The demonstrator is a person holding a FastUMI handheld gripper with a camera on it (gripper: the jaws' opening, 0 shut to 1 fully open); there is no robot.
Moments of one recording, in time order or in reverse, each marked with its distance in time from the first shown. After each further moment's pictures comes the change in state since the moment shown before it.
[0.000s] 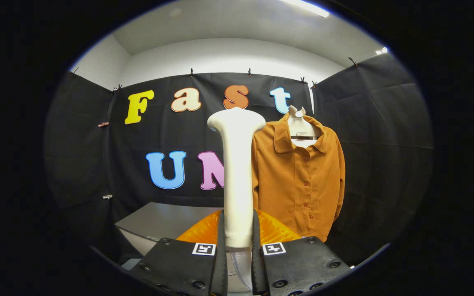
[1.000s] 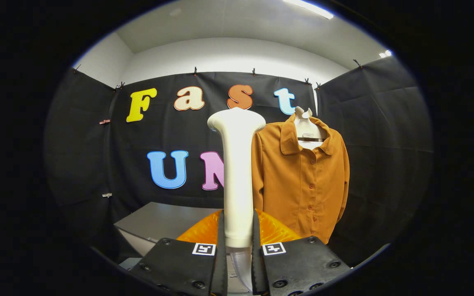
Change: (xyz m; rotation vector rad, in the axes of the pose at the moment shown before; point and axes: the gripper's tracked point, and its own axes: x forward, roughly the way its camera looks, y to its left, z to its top) arm 0.012 0.014 -0.002 -0.020 0.000 0.011
